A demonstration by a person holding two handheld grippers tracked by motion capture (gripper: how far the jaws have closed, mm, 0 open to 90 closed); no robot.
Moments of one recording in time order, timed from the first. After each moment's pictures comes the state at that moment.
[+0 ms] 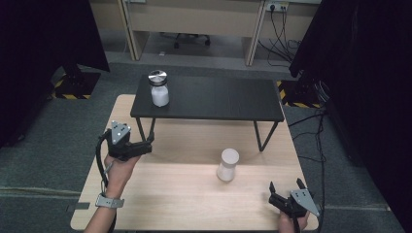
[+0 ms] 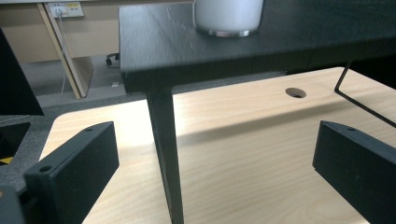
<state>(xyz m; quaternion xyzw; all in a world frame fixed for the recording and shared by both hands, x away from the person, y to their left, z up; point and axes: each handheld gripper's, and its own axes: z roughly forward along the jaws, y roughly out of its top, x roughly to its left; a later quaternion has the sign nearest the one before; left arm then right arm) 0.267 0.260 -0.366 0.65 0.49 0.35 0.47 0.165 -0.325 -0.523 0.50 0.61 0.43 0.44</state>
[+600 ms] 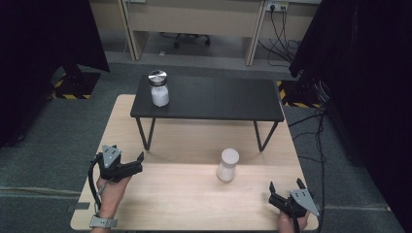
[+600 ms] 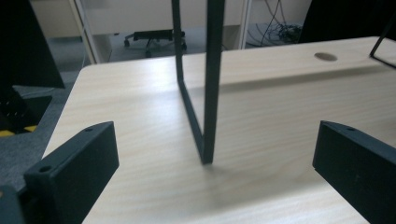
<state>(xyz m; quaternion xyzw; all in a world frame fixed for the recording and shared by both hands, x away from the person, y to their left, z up) 0.233 0.281 -0.422 0.64 0.52 0.36 0.44 0.165 -0.325 -0.523 0.50 0.61 0.43 0.44</state>
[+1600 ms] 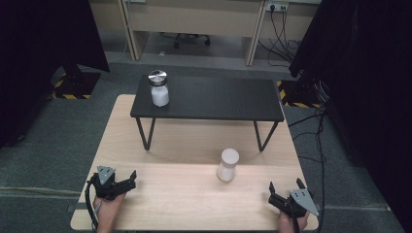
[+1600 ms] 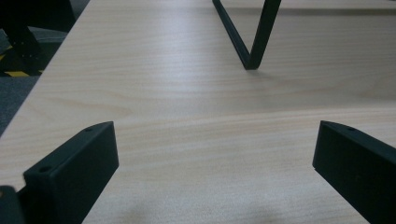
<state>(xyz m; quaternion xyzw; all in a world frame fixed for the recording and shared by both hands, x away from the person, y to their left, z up) 0.218 0.296 -0.480 0.63 0.58 0.32 0.40 0.165 -0.324 -0.523 0.50 0.61 0.43 0.44</state>
